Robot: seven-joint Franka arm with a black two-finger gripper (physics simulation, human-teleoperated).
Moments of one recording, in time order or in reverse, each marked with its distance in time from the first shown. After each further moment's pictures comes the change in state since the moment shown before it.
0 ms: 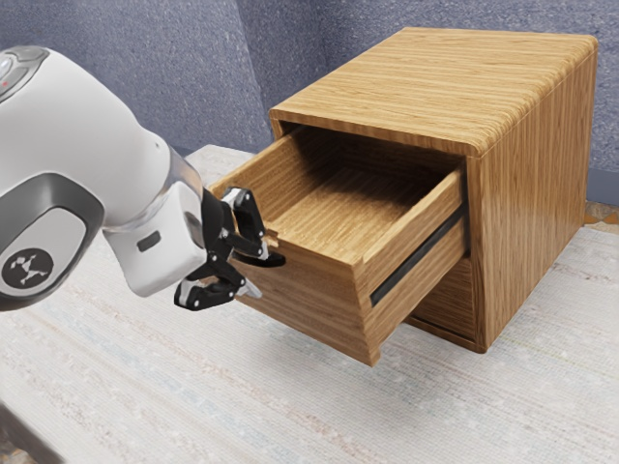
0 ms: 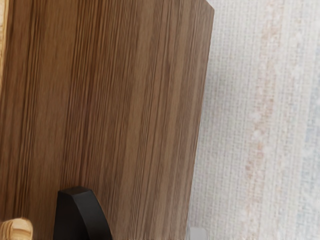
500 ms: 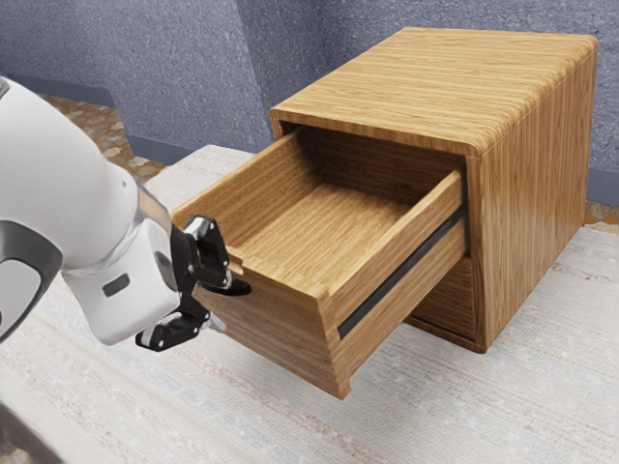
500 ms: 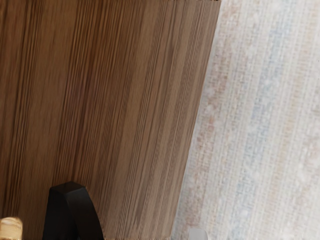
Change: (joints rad) arm 0.104 -0.153 -0.123 -0.077 0.003 -0.115 -0.096
